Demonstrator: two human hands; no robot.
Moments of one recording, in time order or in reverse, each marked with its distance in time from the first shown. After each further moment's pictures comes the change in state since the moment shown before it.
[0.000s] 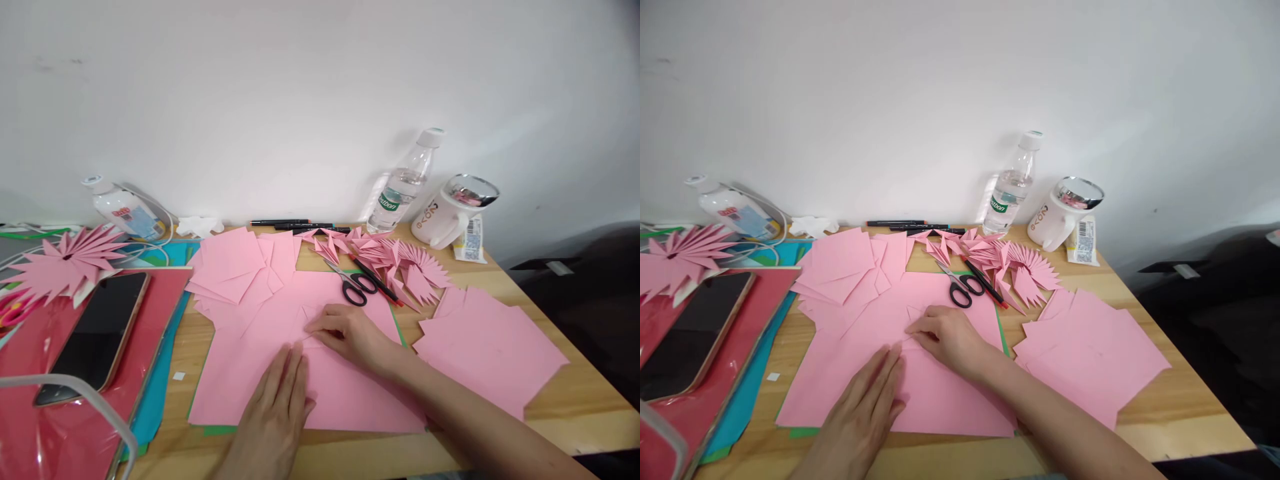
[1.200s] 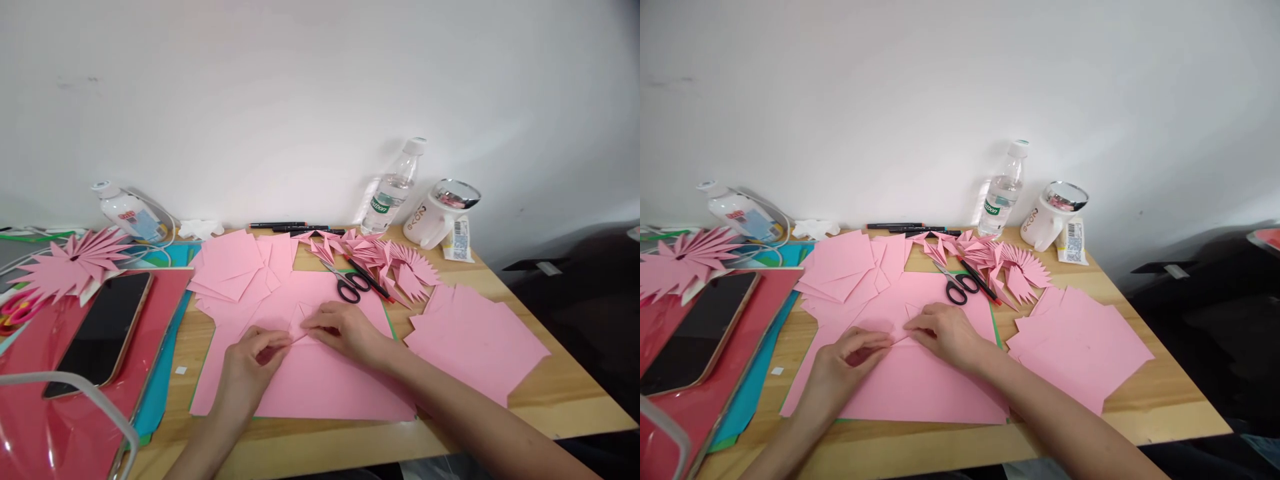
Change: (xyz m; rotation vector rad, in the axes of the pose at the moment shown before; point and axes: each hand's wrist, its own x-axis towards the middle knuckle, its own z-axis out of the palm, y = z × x) left_hand 0.018 -0.039 0.013 -1.074 0.088 -0.737; right_hand -0.003 -0.002 -0.002 -0.091 -0.015 -0.026
